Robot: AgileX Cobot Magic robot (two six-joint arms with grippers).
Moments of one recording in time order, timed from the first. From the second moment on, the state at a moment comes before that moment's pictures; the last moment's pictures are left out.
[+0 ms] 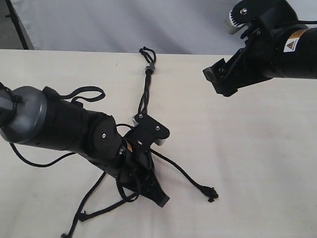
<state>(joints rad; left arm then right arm) -0.70 1.89 -0.89 -0.48 0.28 0.44 0.28 1.33 -0.86 0.04 0.20 -0.38</state>
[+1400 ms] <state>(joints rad) -0.54 1.84 -0.89 -0.39 0.47 0.63 0.28 1.33 -0.86 0.04 0.20 -0.38</state>
